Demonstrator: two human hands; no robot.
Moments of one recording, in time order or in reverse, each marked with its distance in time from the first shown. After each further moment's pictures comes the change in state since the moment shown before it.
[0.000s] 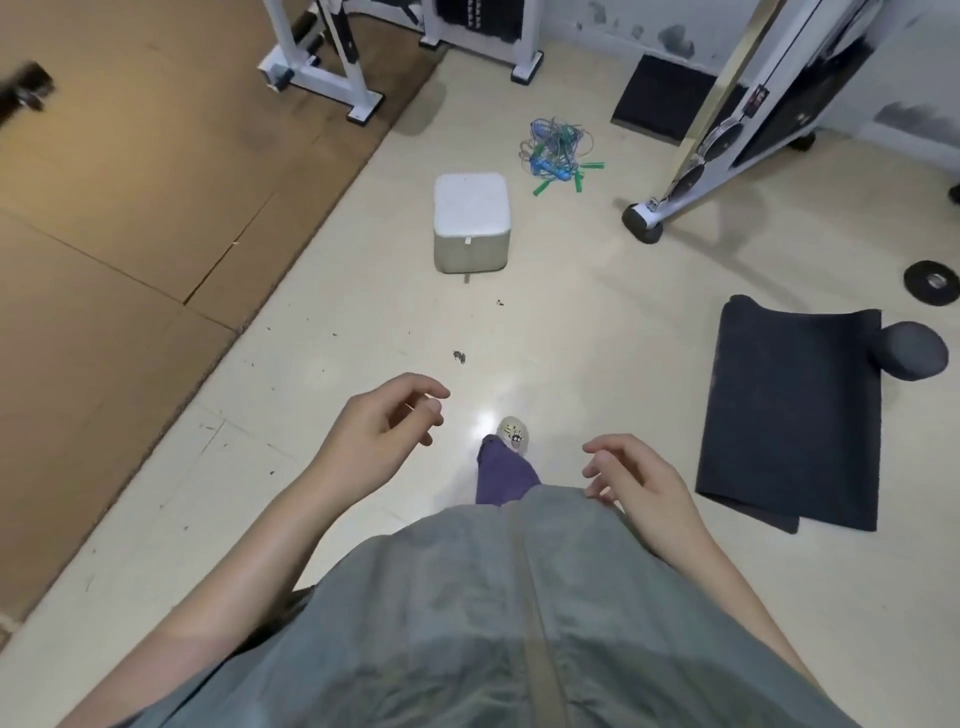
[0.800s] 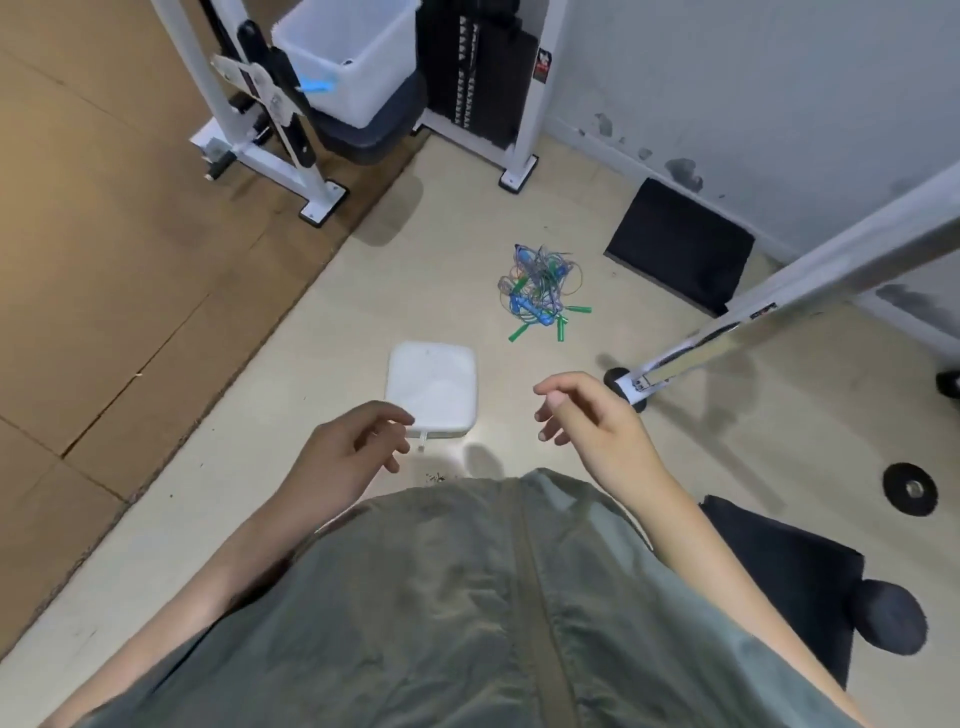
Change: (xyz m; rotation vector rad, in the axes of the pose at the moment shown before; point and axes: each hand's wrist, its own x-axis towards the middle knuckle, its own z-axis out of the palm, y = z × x) left_hand 0.617 0.180 -0.151 -0.124 0.026 -0.163; right_hand 0.627 -0.401 -0.053 -0.131 -0.119 -0.186
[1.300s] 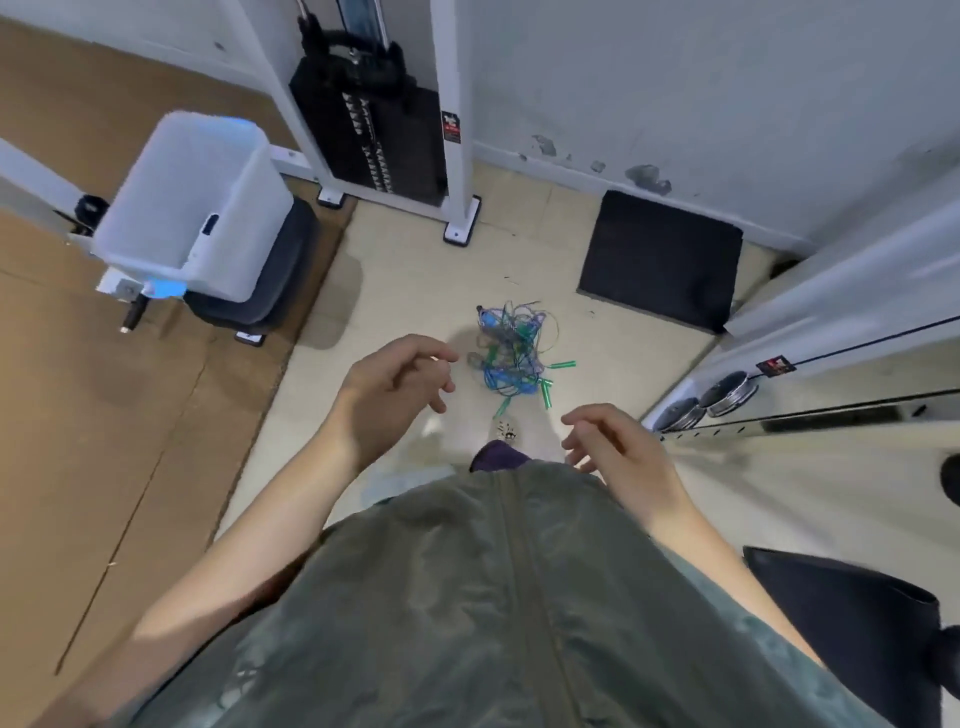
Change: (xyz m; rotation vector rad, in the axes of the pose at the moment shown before) left_hand 0.392 0.253 0.052 0.032 -0.121 0.153; right_hand 0.304 -0.014 -0.163 0.137 0.193 0.207
